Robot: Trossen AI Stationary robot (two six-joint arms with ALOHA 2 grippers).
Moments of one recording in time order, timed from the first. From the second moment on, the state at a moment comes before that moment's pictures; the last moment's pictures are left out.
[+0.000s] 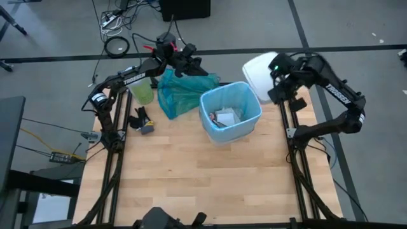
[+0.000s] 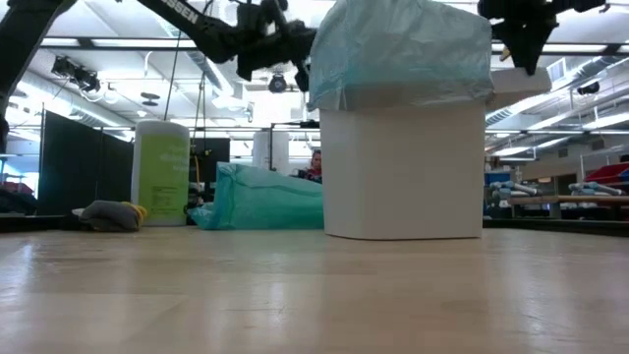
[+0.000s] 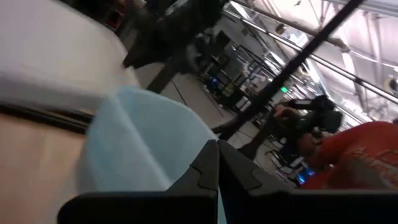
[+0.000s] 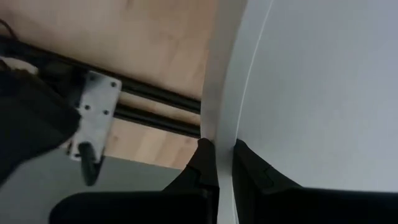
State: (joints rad) left arm 0.75 1.82 1.55 0.32 1.26 -0.69; right arm -0.58 1.25 1.61 -1.57 0.40 -0.49
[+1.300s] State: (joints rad) left arm 0.85 1.59 1.55 0.74 1.31 -1.17; right arm -0.51 1.32 1.59 -1.28 0.76 -0.64
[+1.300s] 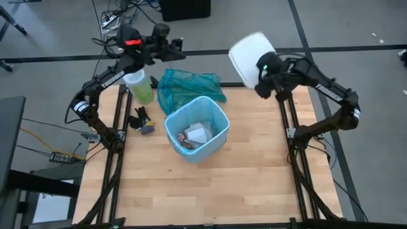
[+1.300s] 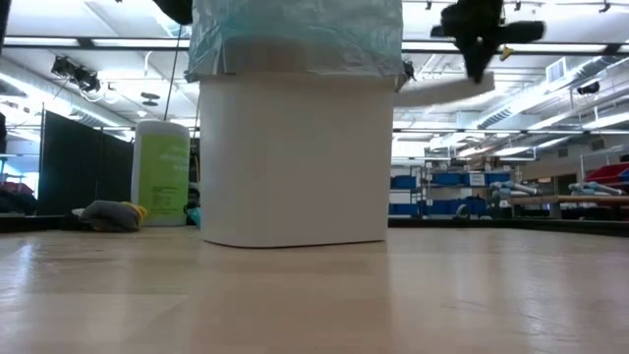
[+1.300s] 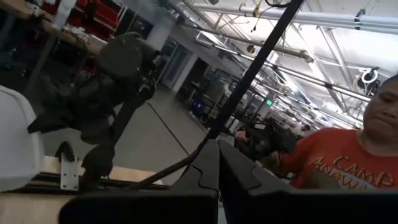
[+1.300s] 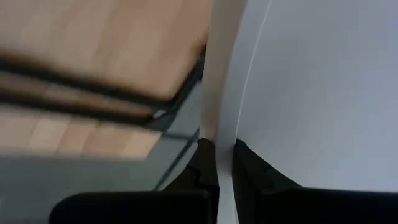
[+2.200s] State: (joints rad) left arm 0.92 1.42 1.55 0.71 1.34 -1.18; right arm -0.16 1.32 1.73 -0.91 -0.31 -0.67
